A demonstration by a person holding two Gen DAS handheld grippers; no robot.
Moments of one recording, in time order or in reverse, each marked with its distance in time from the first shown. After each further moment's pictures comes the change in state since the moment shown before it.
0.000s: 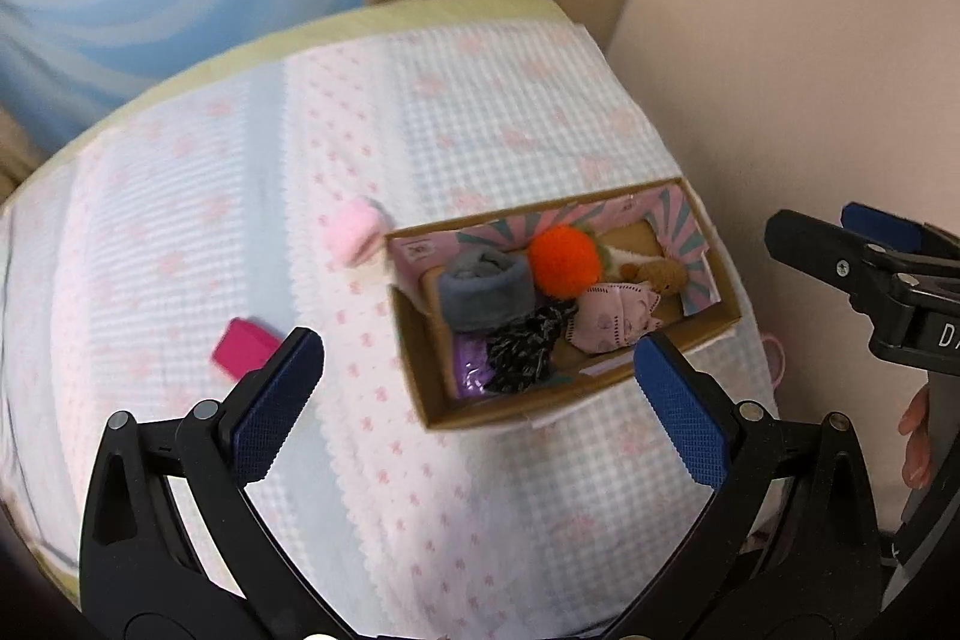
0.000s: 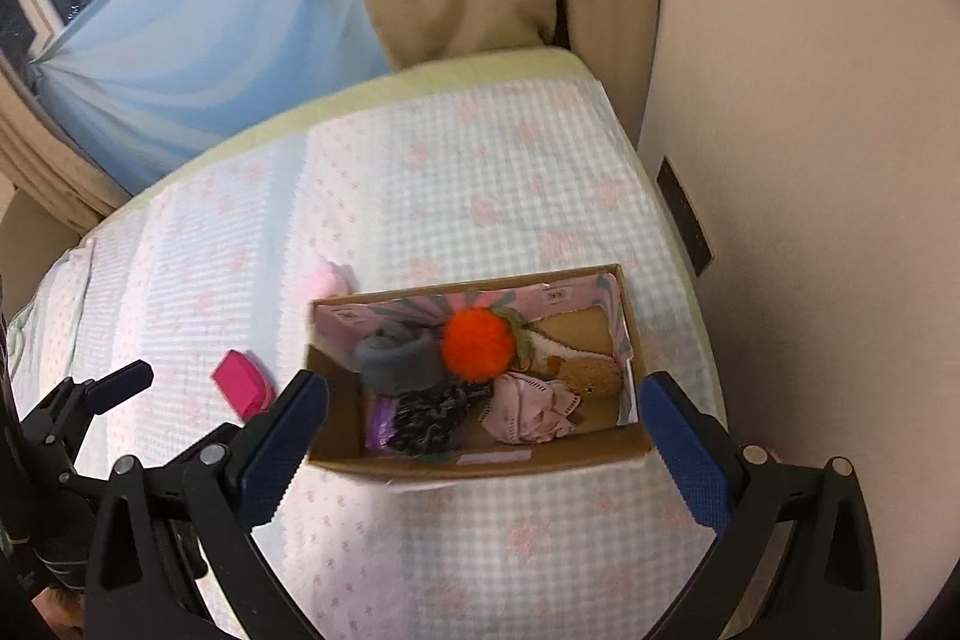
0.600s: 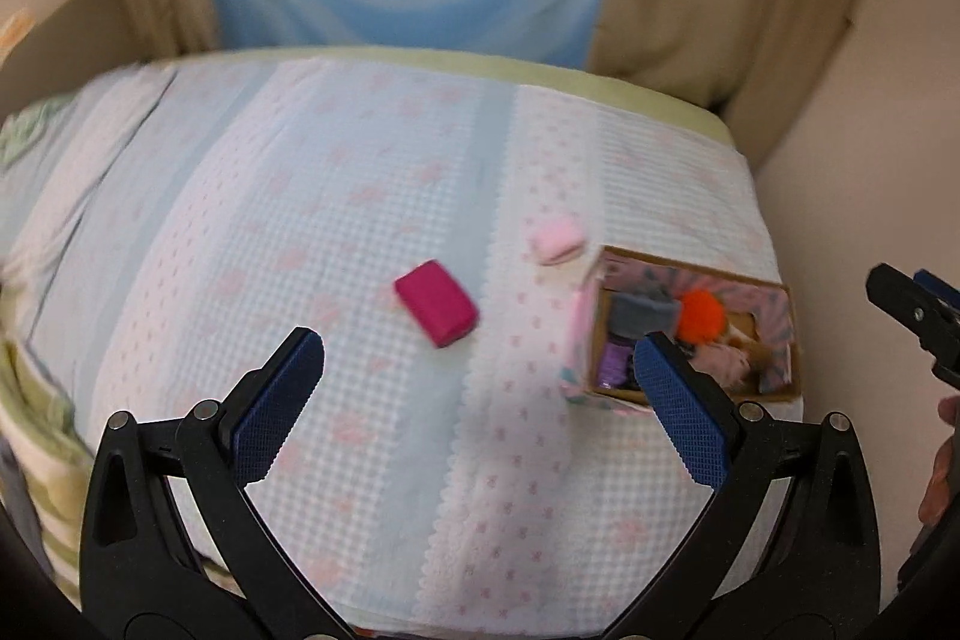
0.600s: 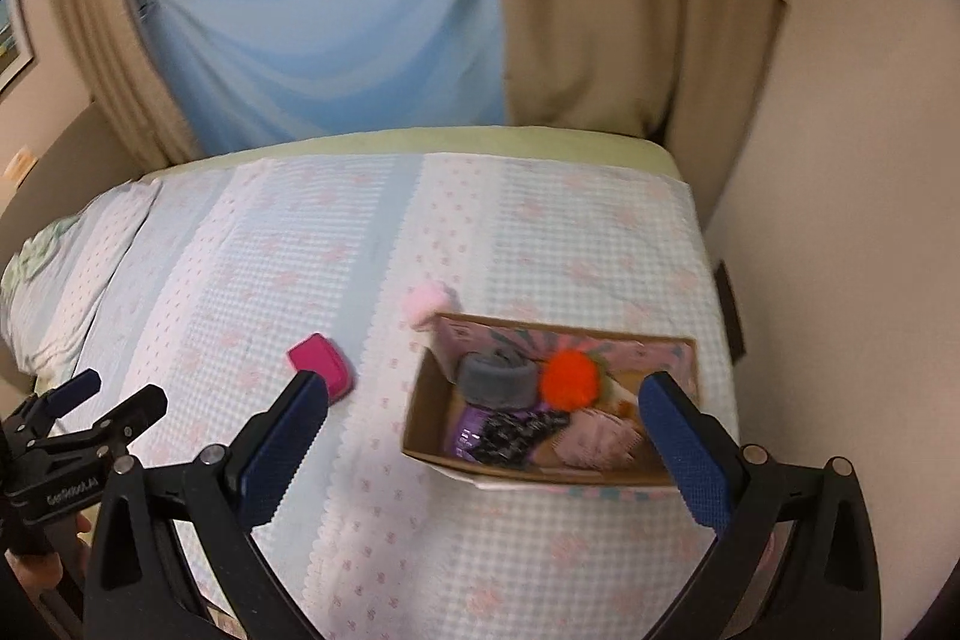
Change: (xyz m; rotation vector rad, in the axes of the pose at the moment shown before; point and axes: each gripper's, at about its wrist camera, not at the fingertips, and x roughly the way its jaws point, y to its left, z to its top) left arm -0.099 0.133 -0.097 -0.422 -0.157 0.219; right arm -0.058 0.110 -0.022 -0.262 -0.131 0.064
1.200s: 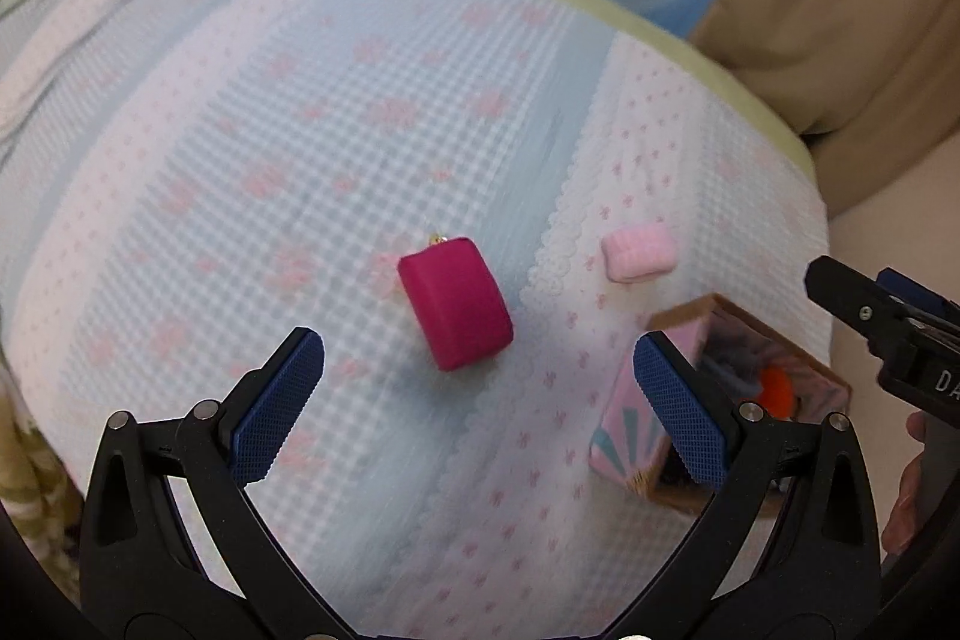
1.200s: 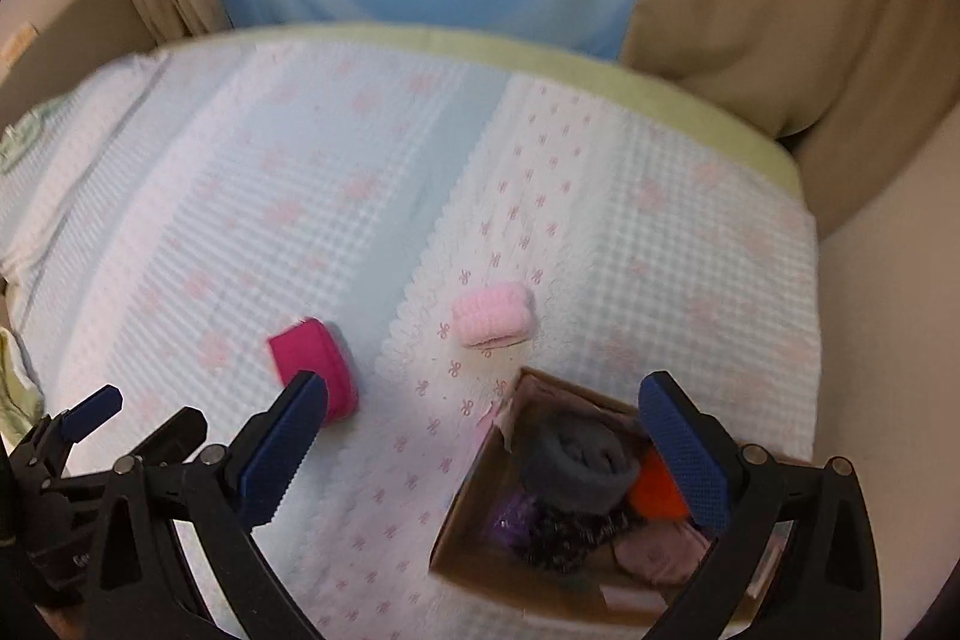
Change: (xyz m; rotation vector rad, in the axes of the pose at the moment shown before) left arm 0.190 0.050 0.021 -0.246 0.179 0.003; right arm 0.220 0.079 0.062 -0.225 0.242 0.026
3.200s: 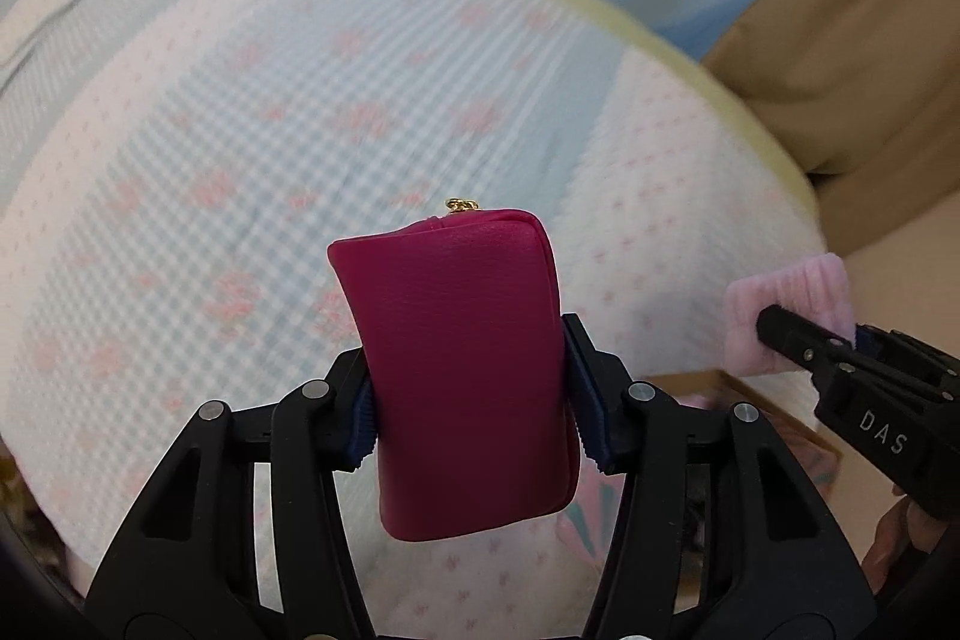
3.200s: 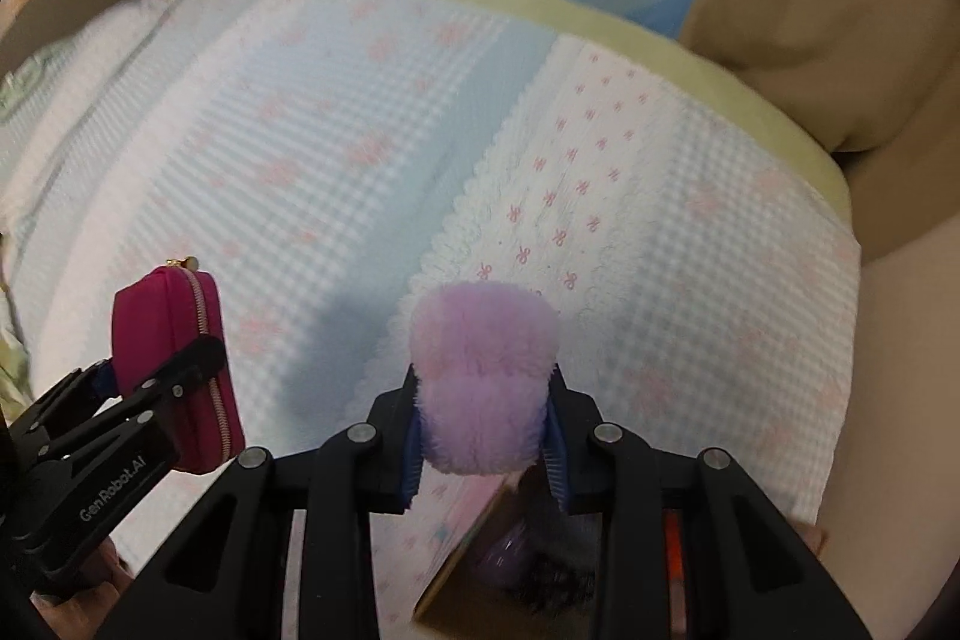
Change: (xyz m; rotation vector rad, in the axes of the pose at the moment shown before) left arm 0.019 -0.010 0.027 -0.057 -0.042 -0.054; right arm 0.034 0.011 0.015 -0.084 0.052 0.029
